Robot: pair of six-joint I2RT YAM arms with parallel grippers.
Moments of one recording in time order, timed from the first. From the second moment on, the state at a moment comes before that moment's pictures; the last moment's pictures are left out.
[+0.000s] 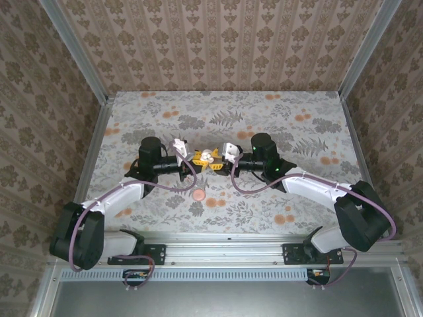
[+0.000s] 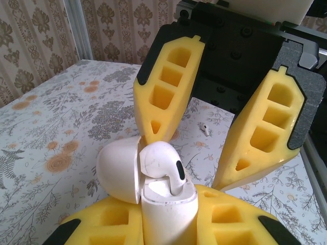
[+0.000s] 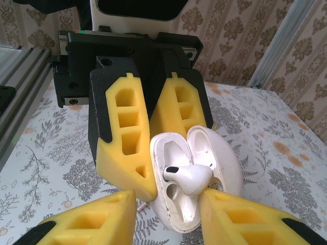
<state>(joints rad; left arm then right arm) -0.44 1.26 0.60 0.36 0.95 0.27 0.62 1.42 0.79 0.35 -0.63 -0.45</state>
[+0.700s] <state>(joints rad) -0.44 1.26 0.60 0.35 0.95 0.28 0.64 1.42 0.85 0.25 -0.60 -0.49</state>
